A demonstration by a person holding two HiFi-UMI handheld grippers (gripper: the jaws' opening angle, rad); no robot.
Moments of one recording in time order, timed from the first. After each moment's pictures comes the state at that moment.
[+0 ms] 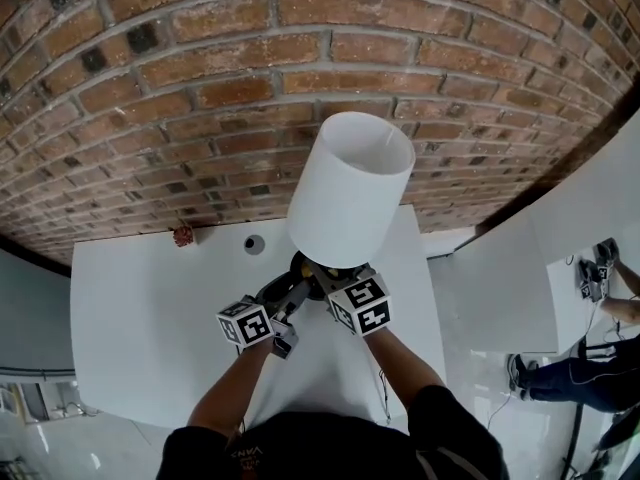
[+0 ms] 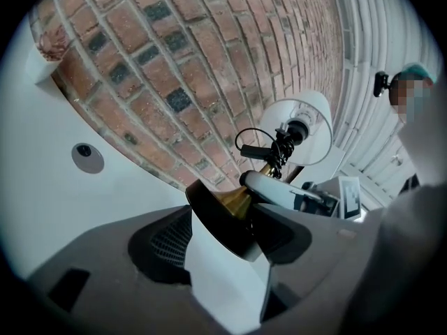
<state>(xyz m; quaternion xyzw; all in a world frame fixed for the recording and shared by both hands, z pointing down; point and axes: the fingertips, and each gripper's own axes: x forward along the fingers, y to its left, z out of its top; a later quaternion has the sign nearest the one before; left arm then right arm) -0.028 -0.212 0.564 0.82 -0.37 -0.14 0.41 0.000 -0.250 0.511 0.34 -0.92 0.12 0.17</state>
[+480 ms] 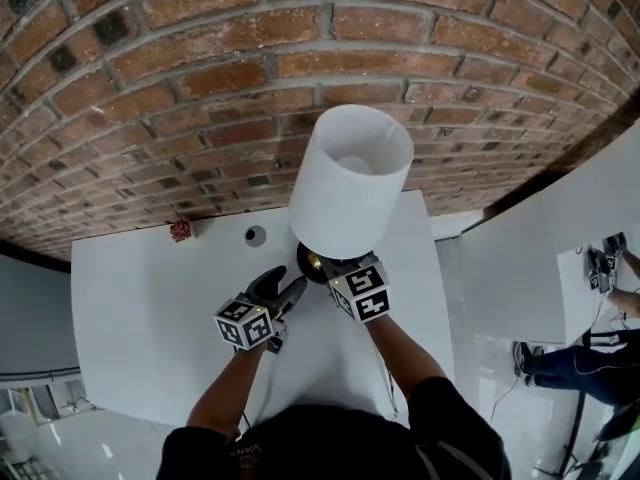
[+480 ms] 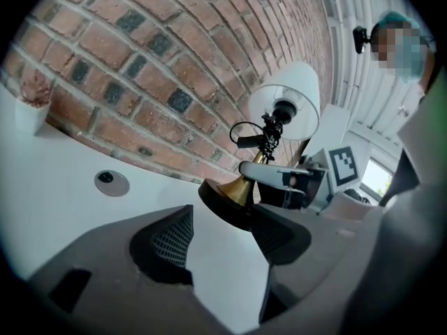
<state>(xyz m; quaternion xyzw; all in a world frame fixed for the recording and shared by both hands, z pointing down) -0.050 -0.212 0.597 0.84 -0.41 -0.02 0.34 0.003 -0.279 0.547 0.37 -0.90 0.12 0.19</state>
